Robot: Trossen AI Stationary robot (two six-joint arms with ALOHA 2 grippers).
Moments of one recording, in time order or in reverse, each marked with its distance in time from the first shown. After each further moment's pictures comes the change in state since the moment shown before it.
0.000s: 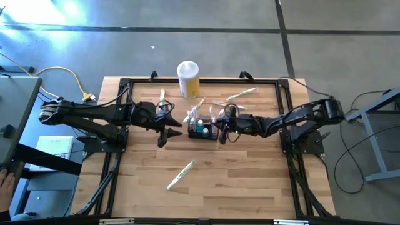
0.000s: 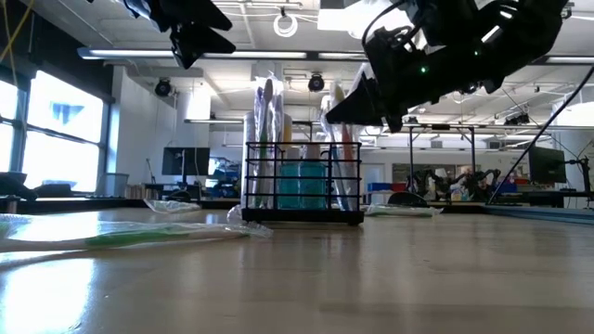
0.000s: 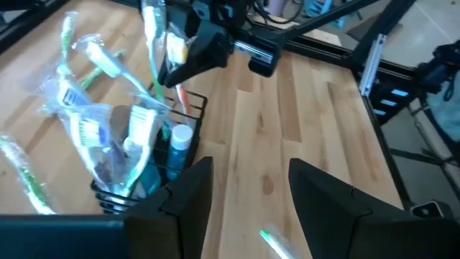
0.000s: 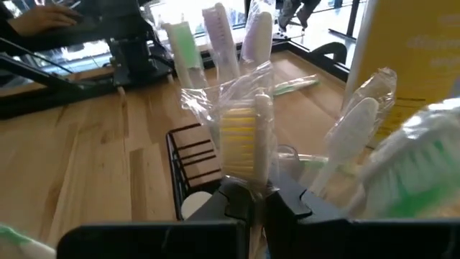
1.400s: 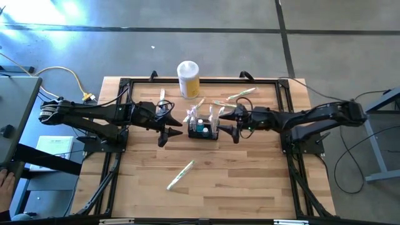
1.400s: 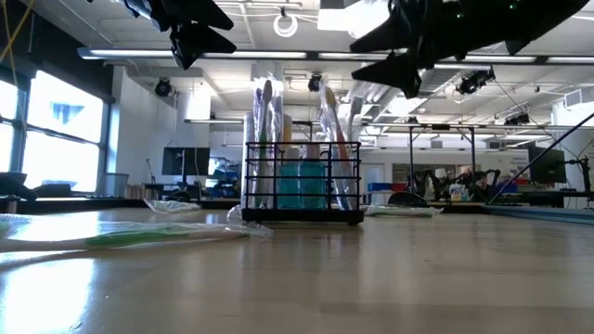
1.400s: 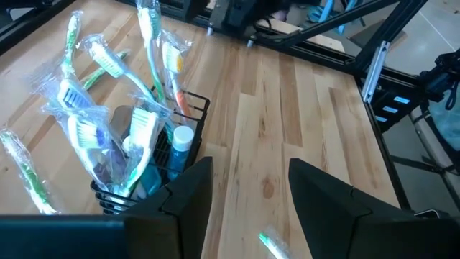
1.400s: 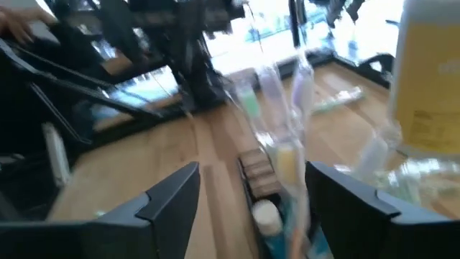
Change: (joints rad) left arm 0.000 0.000 0.000 0.006 -0.013 -0.028; right arm -0.022 -0.319 0.000 -0.253 -0.190 0.112
